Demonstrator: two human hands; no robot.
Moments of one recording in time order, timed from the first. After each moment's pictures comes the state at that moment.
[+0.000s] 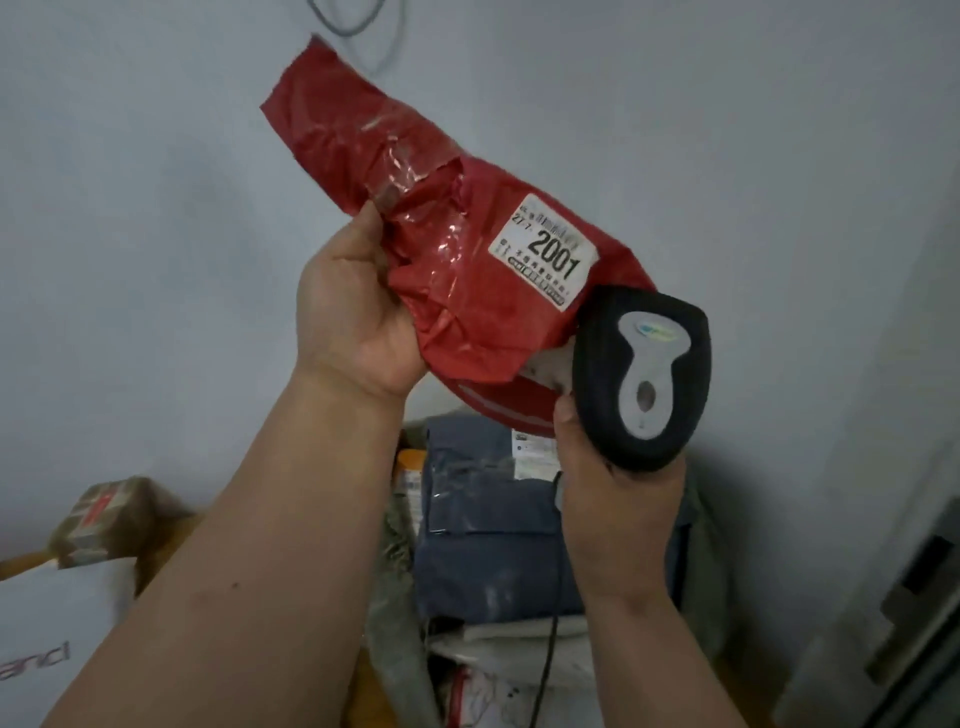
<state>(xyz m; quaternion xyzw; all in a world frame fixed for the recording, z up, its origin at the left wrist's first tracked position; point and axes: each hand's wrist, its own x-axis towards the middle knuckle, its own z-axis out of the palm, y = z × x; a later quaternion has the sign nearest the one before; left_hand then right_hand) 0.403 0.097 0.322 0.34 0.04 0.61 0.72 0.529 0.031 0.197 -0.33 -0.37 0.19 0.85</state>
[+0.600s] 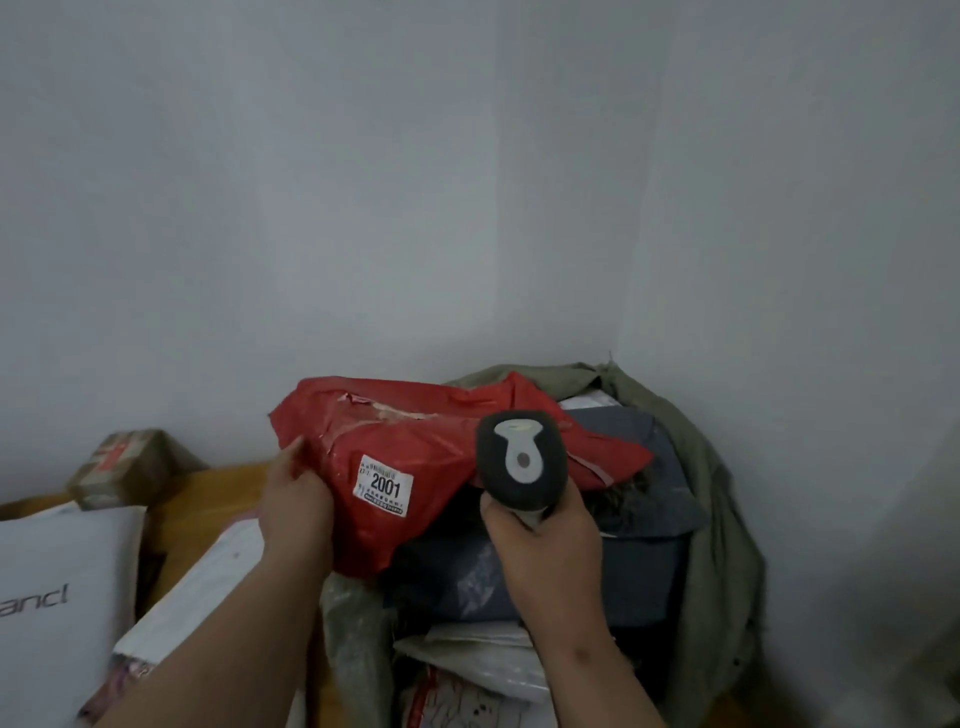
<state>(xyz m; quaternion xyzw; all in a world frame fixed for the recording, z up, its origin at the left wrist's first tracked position) 0.360 0.166 0.093 0.34 0.71 0.56 0.27 0.572 0.094 0.104 -0.55 -0.48 0.35 0.59</state>
